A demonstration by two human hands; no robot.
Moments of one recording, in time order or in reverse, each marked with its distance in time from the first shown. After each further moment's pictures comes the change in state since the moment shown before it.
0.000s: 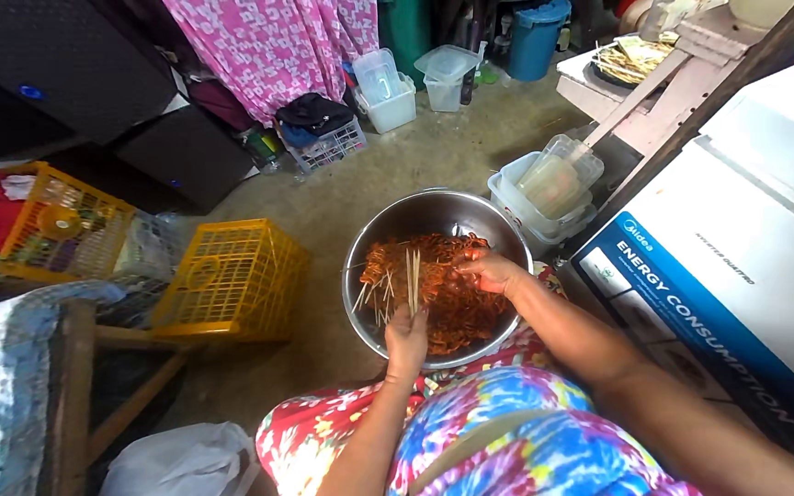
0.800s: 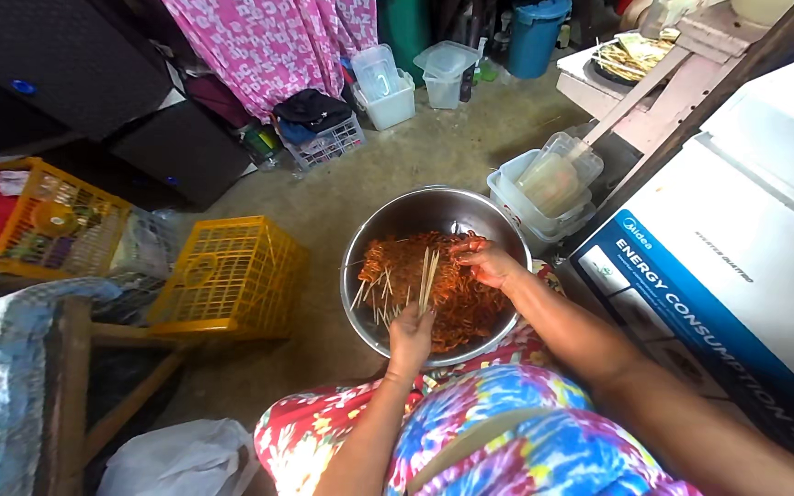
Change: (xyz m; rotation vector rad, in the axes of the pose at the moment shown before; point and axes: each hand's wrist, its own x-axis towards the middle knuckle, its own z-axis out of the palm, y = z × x) left_hand -0.003 0.006 0.000 0.080 -0.116 0.029; right_hand 0.002 0.001 0.002 0.048 0.128 -0.161
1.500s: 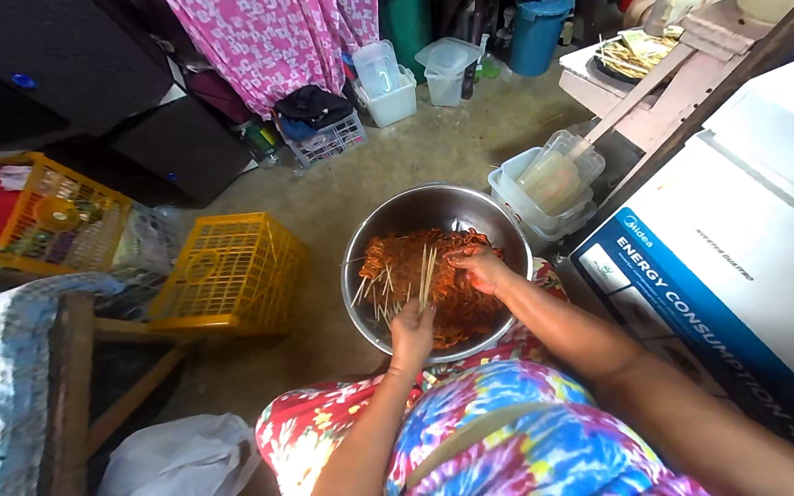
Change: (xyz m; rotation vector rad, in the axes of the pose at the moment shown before) left_hand 0.000 0.003 0.003 0.085 0.041 -0.005; right_hand -0.002 0.012 0.018 -0.032 0.085 0.072
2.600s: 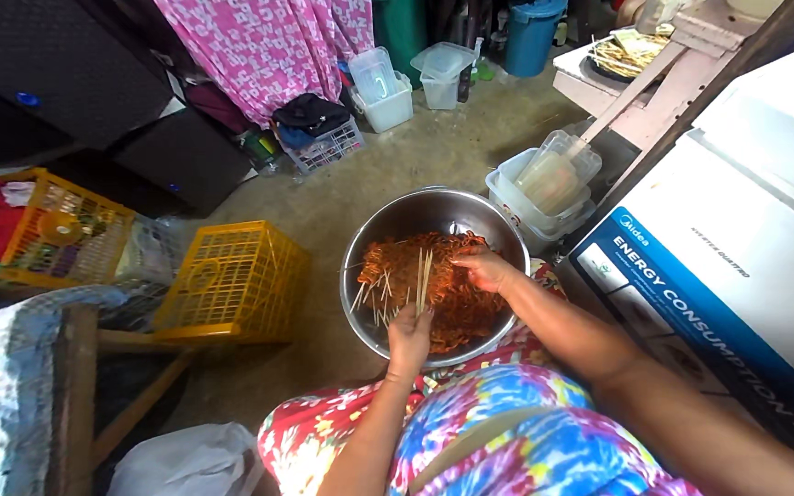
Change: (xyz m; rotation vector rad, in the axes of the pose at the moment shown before) left_hand 0.001 -0.005 -0.001 -0.110 -0.022 -0.010; right_hand 0.000 -0.007 -0.011 -0.012 -0.103 -0.003
